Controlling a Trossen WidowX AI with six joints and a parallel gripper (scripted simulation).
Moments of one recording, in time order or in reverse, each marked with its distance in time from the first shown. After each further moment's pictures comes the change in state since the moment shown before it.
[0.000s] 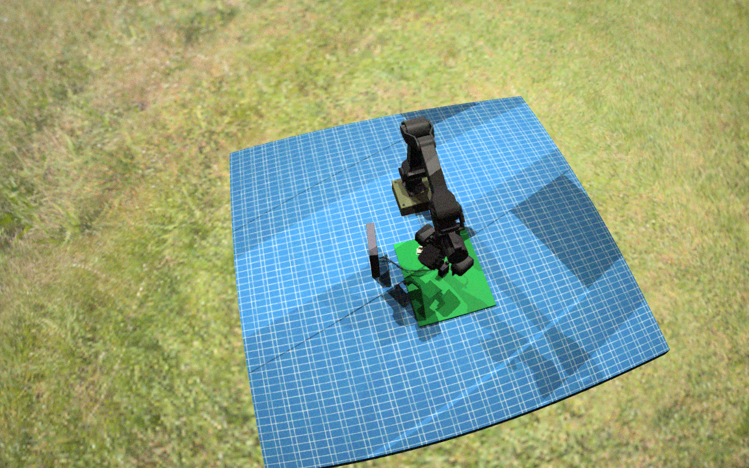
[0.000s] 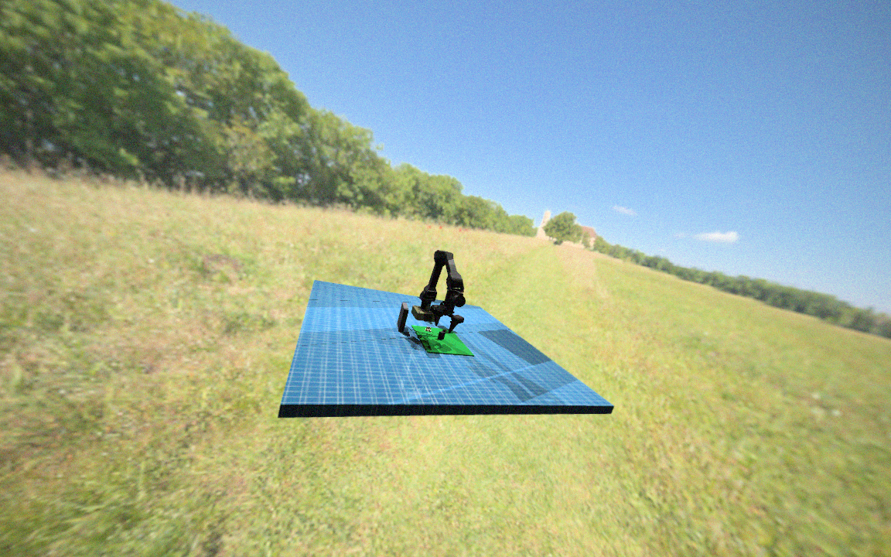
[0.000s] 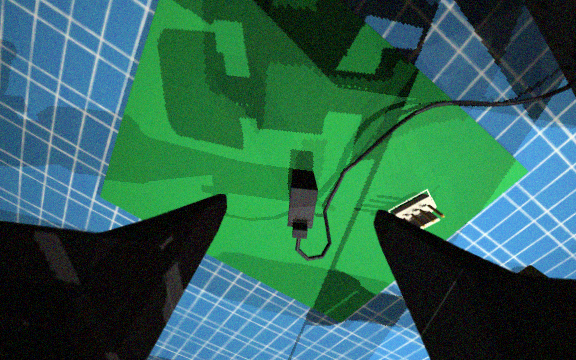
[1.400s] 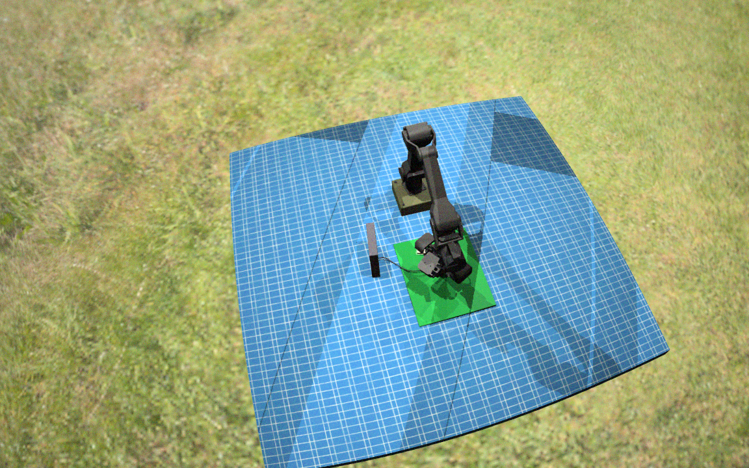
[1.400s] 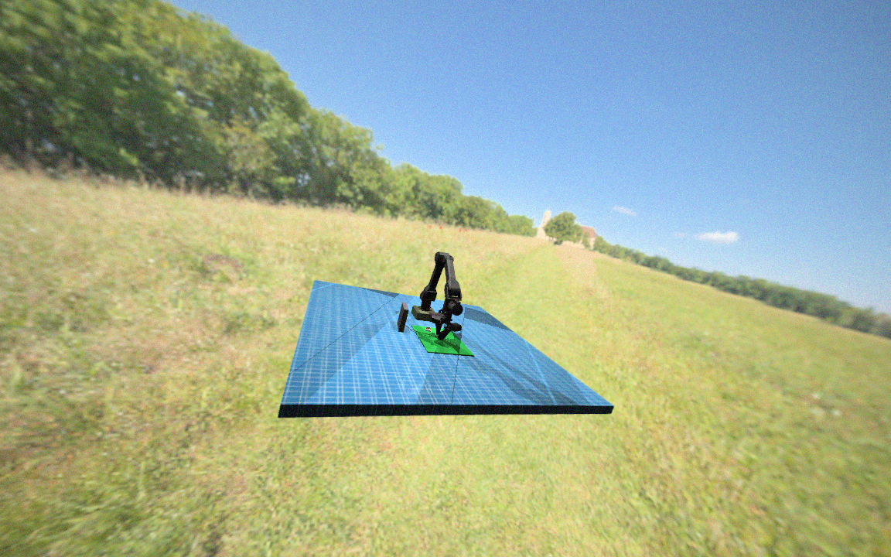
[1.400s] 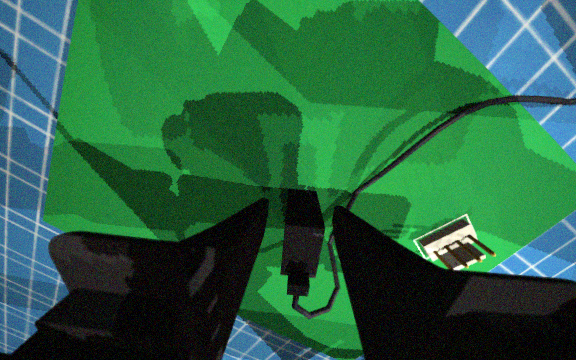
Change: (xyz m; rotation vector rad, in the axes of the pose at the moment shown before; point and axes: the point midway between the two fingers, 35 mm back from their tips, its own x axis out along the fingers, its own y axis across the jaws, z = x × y) arm 0.043 -0.002 -0.001 0.000 0.002 -0.006
